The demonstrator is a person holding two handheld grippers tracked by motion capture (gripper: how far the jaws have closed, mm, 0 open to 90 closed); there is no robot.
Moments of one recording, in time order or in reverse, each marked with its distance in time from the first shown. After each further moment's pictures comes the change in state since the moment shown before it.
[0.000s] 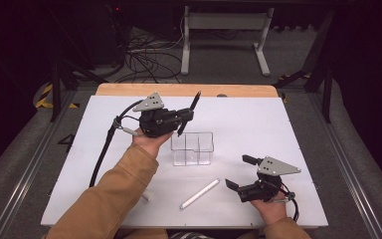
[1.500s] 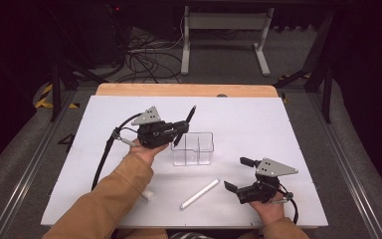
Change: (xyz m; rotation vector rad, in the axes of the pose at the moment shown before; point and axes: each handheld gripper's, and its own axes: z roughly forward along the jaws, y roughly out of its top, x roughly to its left) left arm 0.011 -0.048 -0.001 0.022 -0.046 -0.013; right arm -0.001 -0.008 0.005 0.006 0.026 0.015
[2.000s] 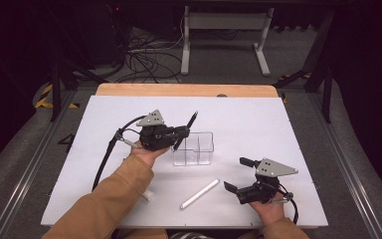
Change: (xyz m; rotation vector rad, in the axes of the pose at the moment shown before) left arm -0.001 -0.008 0.005 0.083 0.010 -0.019; right arm 0.001 0.000 0.000 -0.004 0.011 -0.002
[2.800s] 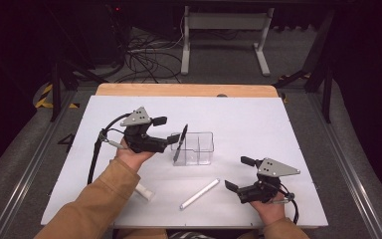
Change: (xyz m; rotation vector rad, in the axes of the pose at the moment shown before) left arm -0.008 0.017 -0.048 0.000 0.083 0.061; right arm -0.001 0.002 -0.003 -0.029 -0.009 0.001
